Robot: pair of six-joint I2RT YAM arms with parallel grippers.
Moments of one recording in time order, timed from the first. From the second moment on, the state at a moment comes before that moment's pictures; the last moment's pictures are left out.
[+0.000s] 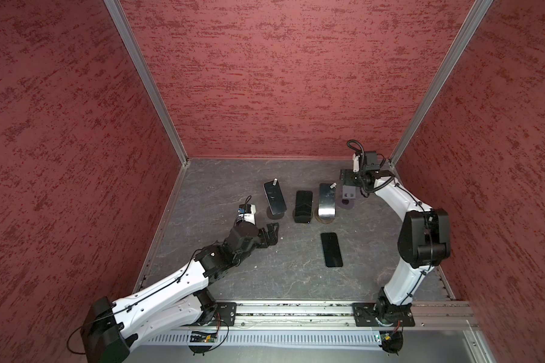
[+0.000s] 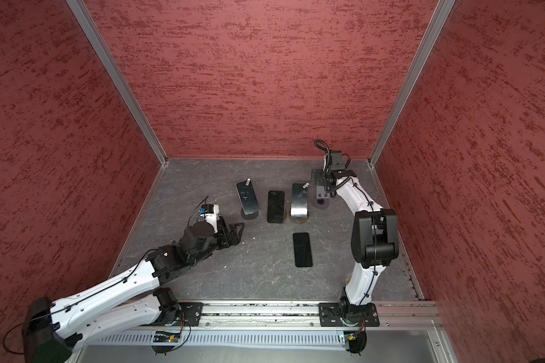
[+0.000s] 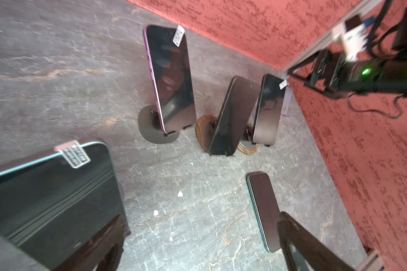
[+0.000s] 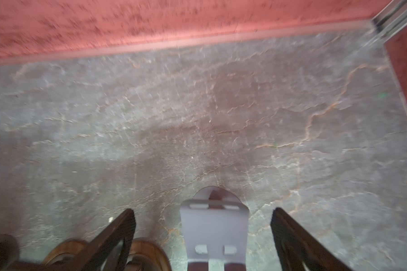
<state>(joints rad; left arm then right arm) -0.86 0.91 0.61 -0.25 -0.29 -0.75 0.08 1.78 1.44 -0.44 0.02 0.17</state>
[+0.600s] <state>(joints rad) -0.93 1.04 0.66 -0.21 -0.26 -0.70 0.19 1.50 1.13 -0.41 0.05 0.28</state>
